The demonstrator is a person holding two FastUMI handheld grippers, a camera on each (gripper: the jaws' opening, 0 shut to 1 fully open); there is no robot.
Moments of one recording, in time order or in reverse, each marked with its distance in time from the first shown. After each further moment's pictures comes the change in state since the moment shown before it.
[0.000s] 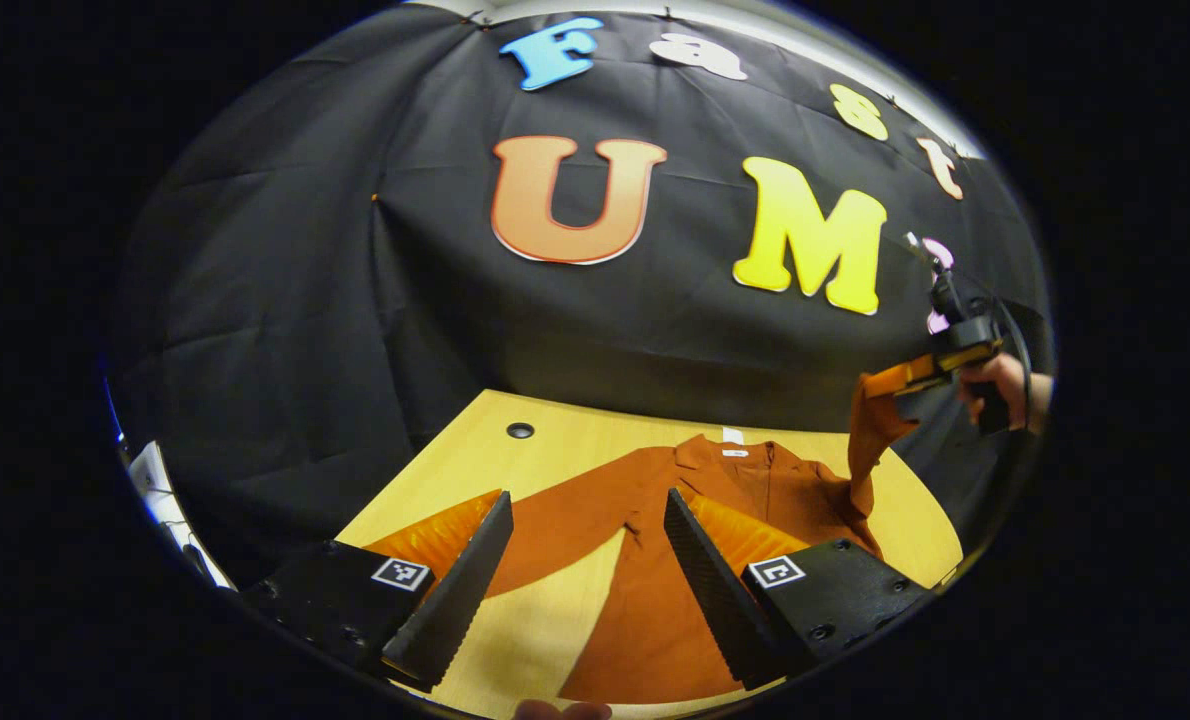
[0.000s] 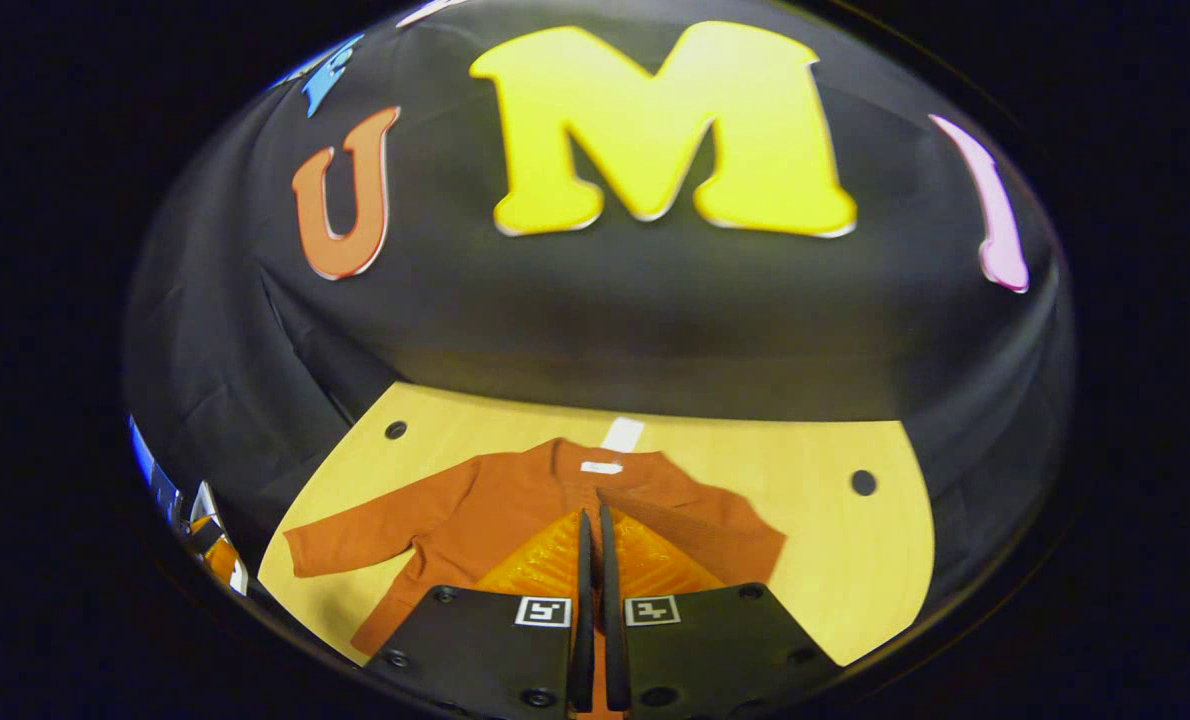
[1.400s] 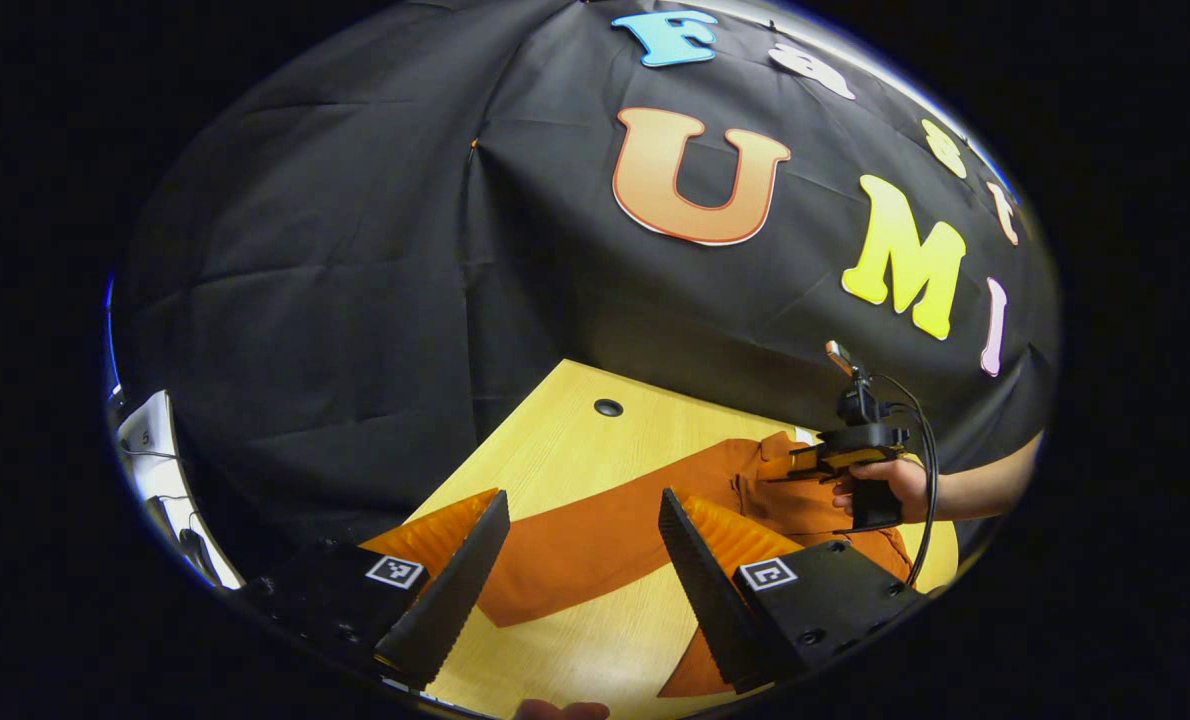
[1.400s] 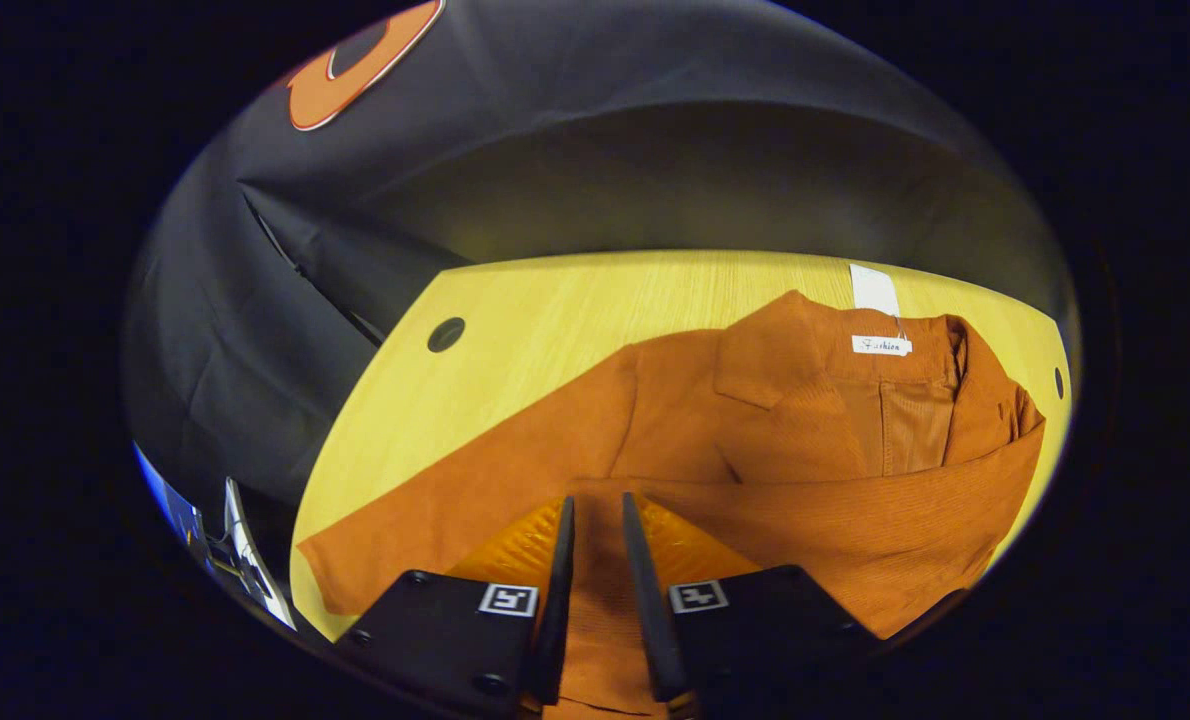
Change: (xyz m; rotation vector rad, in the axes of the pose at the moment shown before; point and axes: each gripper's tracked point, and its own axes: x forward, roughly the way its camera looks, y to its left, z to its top) left arm 0.027 0.110 -0.031 -0.102 0.085 0.086; right arm 0.166 0.165 -0.105 0.092 0.233 0.160
